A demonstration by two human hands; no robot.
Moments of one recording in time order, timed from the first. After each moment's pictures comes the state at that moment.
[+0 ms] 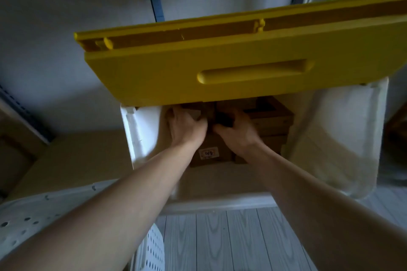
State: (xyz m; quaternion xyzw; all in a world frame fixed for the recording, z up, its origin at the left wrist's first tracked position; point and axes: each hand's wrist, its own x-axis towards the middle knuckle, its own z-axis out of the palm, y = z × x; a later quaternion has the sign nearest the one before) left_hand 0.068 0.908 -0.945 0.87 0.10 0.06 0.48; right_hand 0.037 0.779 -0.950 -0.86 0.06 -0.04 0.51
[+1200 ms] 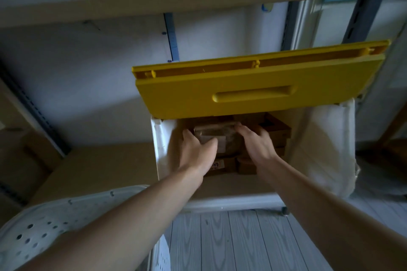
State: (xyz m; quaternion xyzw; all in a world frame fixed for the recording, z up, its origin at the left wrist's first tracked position) left_hand -0.017 0.916 -0.902 0.81 0.09 0.00 0.58; right_hand -0.020 0.779 -0.909 -0.69 0.18 -0.04 0.70
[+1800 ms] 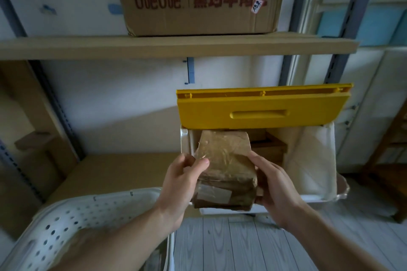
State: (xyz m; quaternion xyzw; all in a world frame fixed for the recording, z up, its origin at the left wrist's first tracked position) left_hand -0.135 0.998 -0.857 0.67 -0.02 -0.06 0.74; right_hand -0.138 0.800 -0.878 -0.61 0.07 0.02 0.79
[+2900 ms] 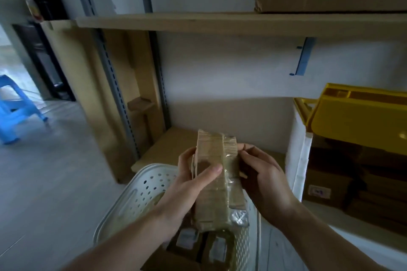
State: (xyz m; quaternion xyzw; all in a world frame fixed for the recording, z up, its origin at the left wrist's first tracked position) left_hand -0.159 1.182 -0.872 0.64 0.08 -0.03 0.76; right_hand -0.083 1.021 -0.879 -0.57 -0.09 0.17 0.80
